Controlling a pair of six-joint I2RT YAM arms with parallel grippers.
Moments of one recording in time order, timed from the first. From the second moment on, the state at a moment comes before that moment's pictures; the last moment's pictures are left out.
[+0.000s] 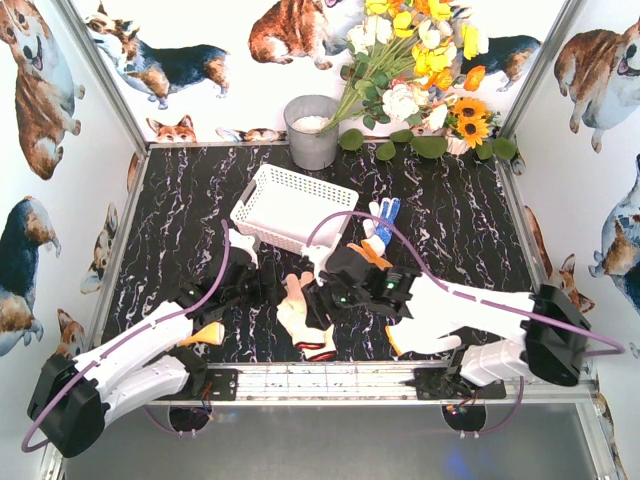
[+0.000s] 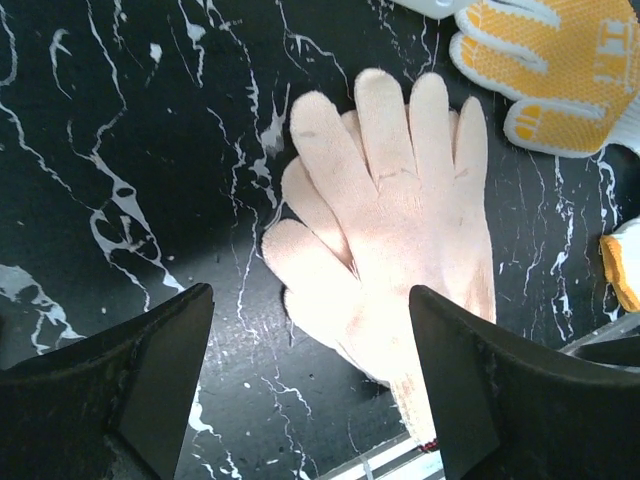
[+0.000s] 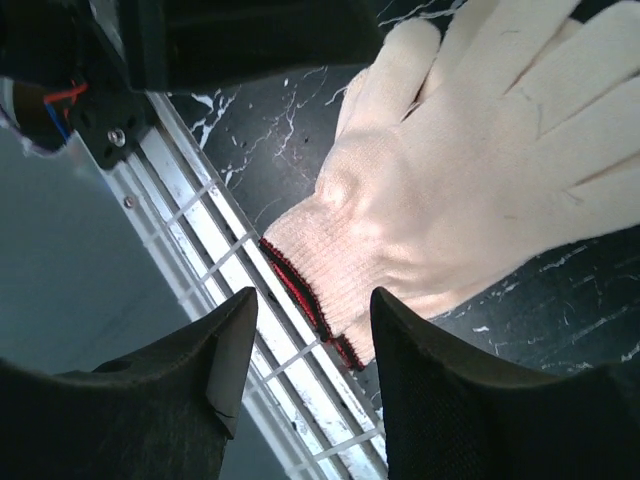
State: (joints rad) left arm -0.63 0.94 0.51 -0.32 0.00 -0.61; right arm 1.05 1.35 0.88 -0.32 -0.23 0.35
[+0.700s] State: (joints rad) left arm -0.62 0.93 0.29 -0.13 0.41 -0.87; right arm 1.00 1.29 0.61 -0.18 -0.15 1.22
